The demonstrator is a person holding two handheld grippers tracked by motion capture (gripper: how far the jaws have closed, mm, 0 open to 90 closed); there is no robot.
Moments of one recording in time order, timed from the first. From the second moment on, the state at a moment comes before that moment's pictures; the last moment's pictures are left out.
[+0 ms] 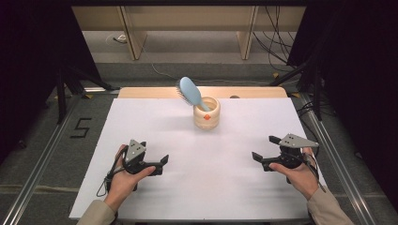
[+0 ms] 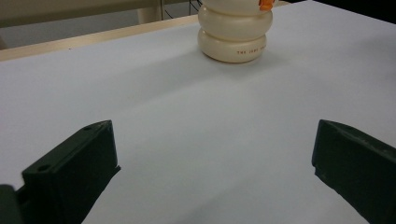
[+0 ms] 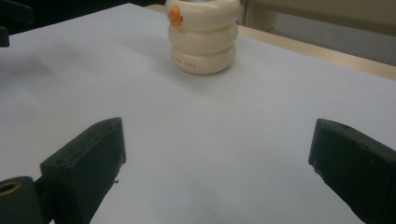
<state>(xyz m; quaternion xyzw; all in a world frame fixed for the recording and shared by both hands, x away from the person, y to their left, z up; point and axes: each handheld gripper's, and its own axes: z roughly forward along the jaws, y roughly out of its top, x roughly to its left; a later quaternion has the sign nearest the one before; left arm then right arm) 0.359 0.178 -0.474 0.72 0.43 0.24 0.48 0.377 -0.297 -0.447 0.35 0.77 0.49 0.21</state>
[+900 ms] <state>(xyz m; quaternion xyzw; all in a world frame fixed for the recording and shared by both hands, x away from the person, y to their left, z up) 0.358 0.181 -0.480 0.73 0.43 0.24 0.48 0.372 -0.313 -0.459 0.37 0.76 0.49 0.21</state>
